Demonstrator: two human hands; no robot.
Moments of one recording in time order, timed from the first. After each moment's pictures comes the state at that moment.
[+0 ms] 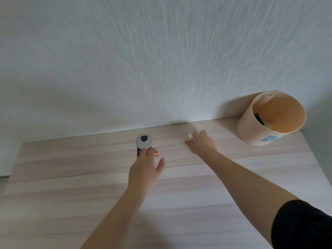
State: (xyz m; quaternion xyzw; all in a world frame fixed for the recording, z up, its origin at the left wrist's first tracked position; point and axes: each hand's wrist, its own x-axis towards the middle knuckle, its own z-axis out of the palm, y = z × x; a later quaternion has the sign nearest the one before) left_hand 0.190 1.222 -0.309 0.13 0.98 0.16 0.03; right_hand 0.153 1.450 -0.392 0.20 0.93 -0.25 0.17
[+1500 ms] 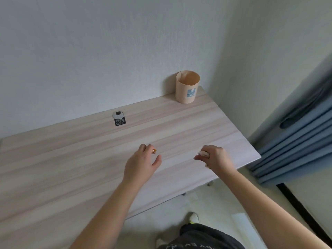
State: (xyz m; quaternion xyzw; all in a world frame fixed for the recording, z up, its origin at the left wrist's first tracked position) left_hand 0.477 1.144 -0.221 0.34 0.91 0.24 -0.04; right_hand 0.614 1.380 -0.227 0.22 0.91 -0.34 -0.09
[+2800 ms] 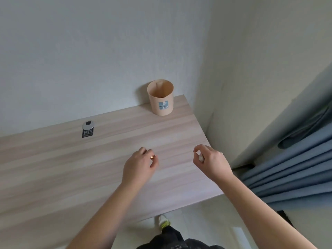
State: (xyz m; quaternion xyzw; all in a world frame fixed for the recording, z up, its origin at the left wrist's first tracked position) left_hand 0.509 1.388 -0.220 0.28 0.94 0.17 -0.03; right_hand 0.619 1.609 -0.227 0.15 0.94 -0.25 -0.16
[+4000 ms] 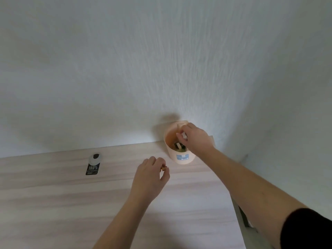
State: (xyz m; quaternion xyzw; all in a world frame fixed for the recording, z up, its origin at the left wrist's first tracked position) left_hand 0.300 1.491 -0.224 0.22 0.96 0.17 -0.02; right_hand 0.235 1.706 -0.232 0.00 0.97 -0.23 -0.08
